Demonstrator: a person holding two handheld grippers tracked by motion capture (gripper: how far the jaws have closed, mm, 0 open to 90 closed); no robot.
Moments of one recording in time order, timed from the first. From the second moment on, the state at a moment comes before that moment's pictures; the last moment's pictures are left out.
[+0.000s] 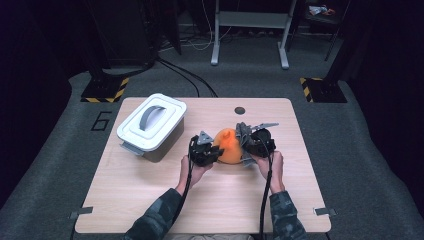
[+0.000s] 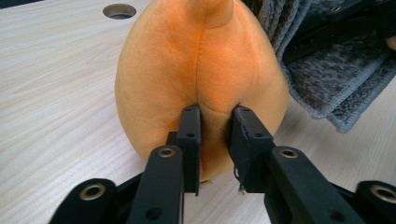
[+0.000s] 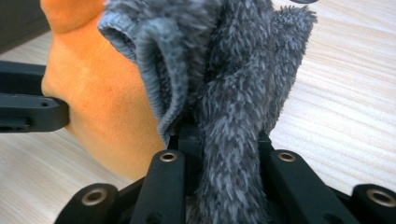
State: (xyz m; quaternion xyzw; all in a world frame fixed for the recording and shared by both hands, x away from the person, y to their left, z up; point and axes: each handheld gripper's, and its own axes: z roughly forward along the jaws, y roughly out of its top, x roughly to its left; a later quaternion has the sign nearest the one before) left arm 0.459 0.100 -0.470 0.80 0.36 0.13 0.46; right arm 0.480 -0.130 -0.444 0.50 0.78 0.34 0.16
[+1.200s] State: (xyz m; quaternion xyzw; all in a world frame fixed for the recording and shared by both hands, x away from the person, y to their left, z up) left arm 0.454 0.098 -0.448 0.80 0.34 0.20 0.46; right arm 0.460 -0.150 -0.414 0.51 0.76 0.36 0.21
